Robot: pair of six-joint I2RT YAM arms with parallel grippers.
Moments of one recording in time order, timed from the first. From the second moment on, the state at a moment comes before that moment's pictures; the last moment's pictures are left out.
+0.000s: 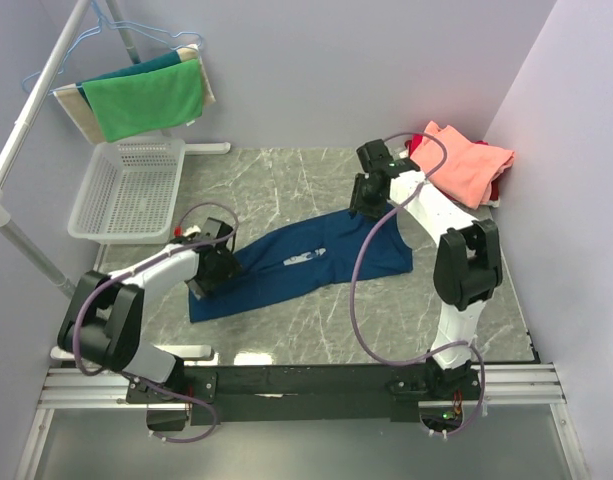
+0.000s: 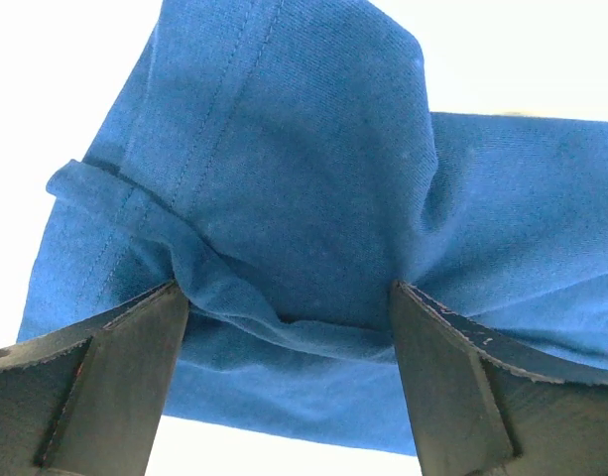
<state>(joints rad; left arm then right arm) -0.36 1.49 0.80 -0.56 -0.27 -1.00 0.35 1.87 1.62 -0.84 0.05 0.54</state>
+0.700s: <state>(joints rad) -0.36 1.40 1.08 -0.86 -0.39 -1.02 0.35 2.15 1.66 -0.90 0.09 0.58</state>
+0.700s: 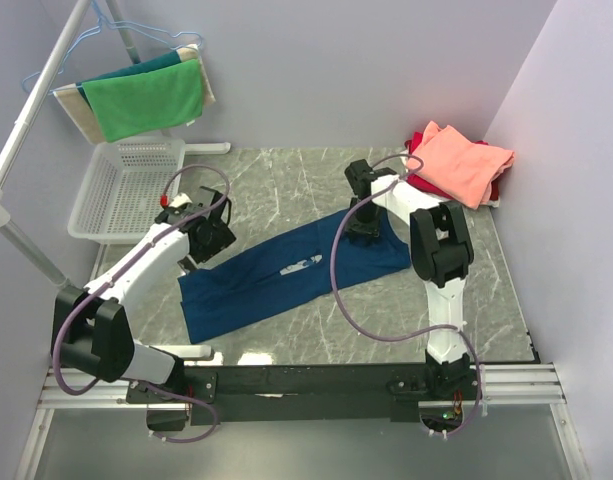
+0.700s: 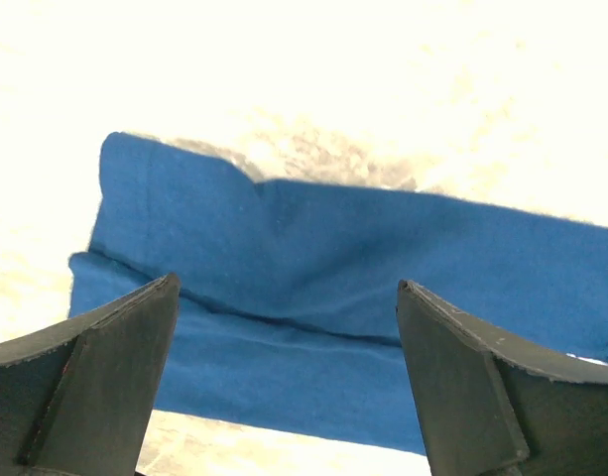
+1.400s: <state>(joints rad) -0.32 1.41 1.12 -0.77 -0.17 -0.74 0.34 2.52 2.30 -0.99 -0.03 0.58</state>
